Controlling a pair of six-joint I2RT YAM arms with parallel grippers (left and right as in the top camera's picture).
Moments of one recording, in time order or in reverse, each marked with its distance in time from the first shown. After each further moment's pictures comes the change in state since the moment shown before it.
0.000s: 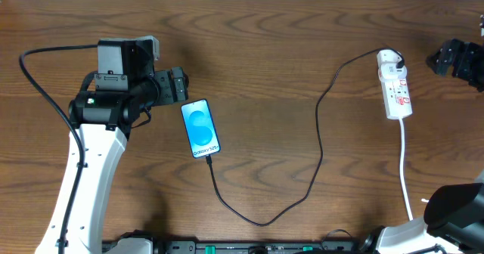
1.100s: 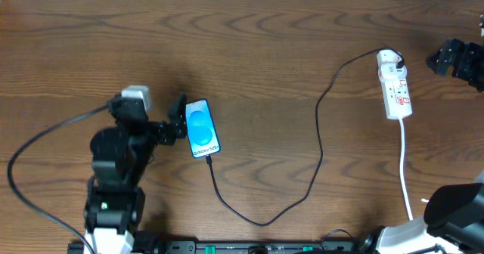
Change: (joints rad) left arm 0.000 -0.618 -0.754 0.831 0.008 0.000; right arm 0.000 0.000 0.000 0.000 0.001 0.000
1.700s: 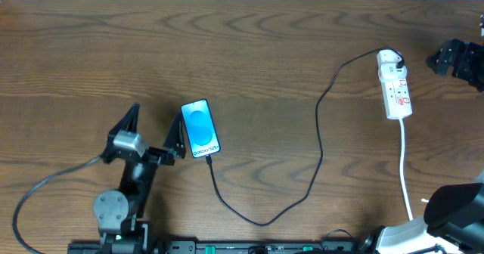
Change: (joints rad) left arm 0.010 -0.297 -0.373 0.511 -0.001 0.000; right arm 0.000 0.000 0.000 0.000 0.000 0.000
